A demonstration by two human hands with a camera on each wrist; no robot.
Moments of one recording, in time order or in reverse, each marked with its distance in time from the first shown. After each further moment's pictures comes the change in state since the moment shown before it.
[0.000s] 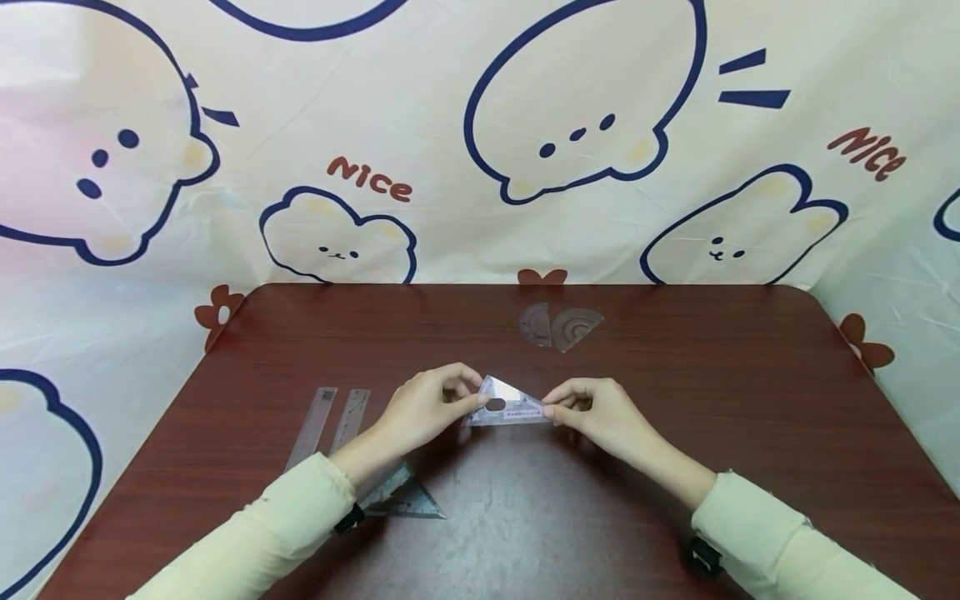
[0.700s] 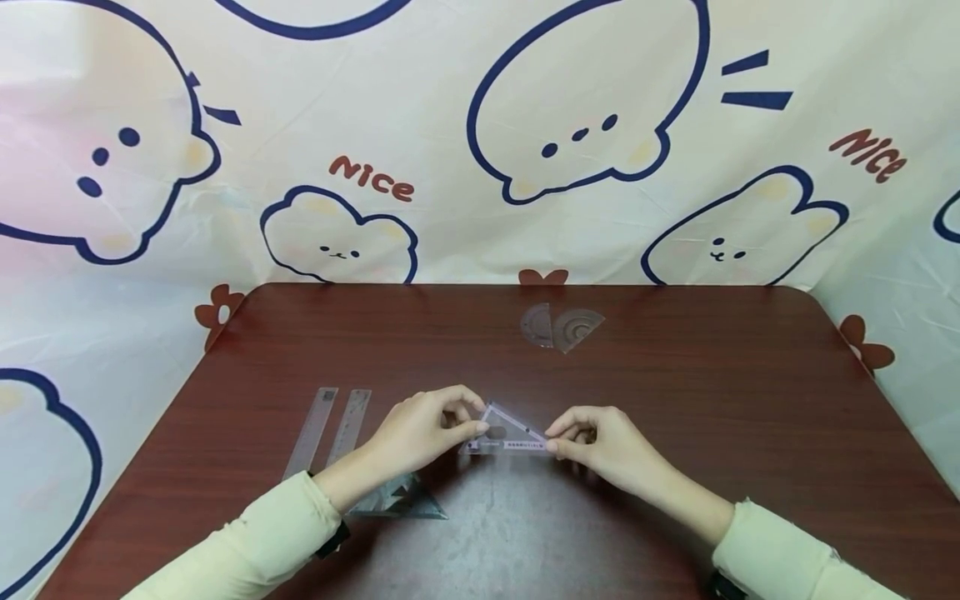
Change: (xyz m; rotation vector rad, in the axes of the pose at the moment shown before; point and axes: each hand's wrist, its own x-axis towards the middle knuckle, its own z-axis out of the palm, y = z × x) left_hand -0.023 0.003 -0.001 0.029 -0.084 0.075; right_hand -0.027 0.000 0.011 0.028 -0.100 0.011
